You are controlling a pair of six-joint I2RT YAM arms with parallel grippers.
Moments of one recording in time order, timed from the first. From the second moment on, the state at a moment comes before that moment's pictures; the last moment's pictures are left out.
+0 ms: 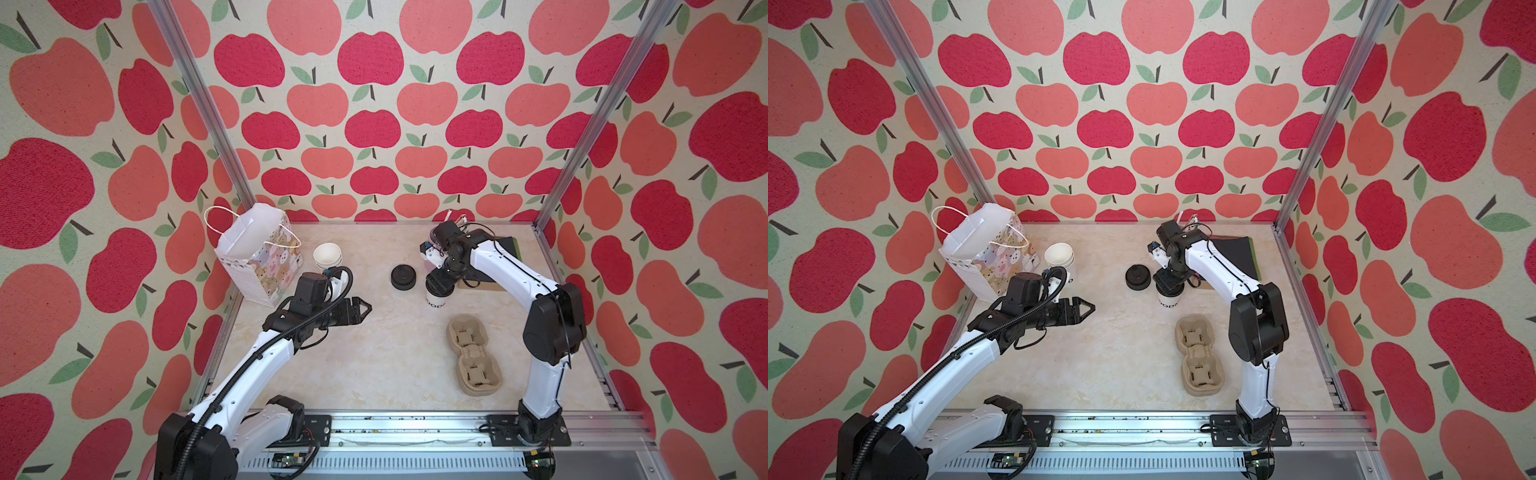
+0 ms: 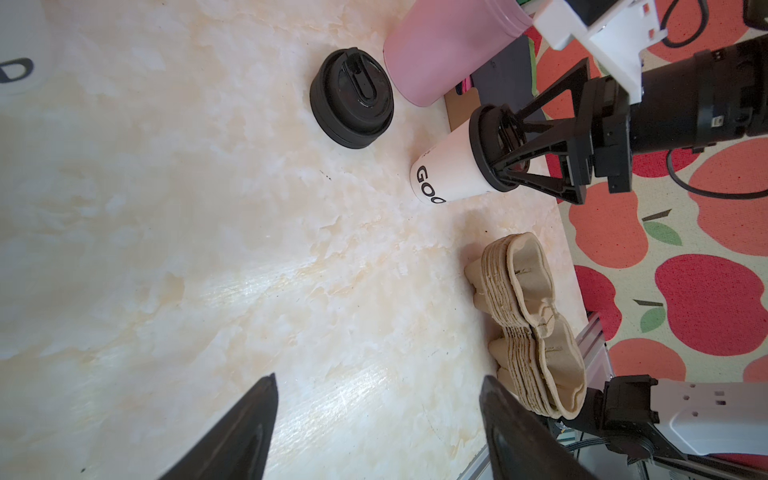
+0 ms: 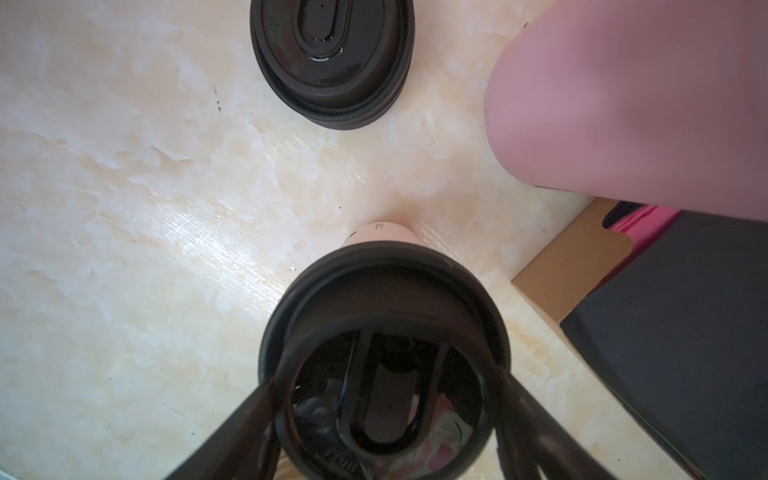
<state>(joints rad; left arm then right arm) -0.34 1.04 0.76 -0.48 0.45 -0.43 0.57 1.92 1.70 -1.09 -0.01 -0.23</state>
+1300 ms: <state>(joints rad) -0.32 1.01 0.76 -0.48 0.45 -0.42 0.57 1.92 1.72 -1.06 0.01 -0.22</state>
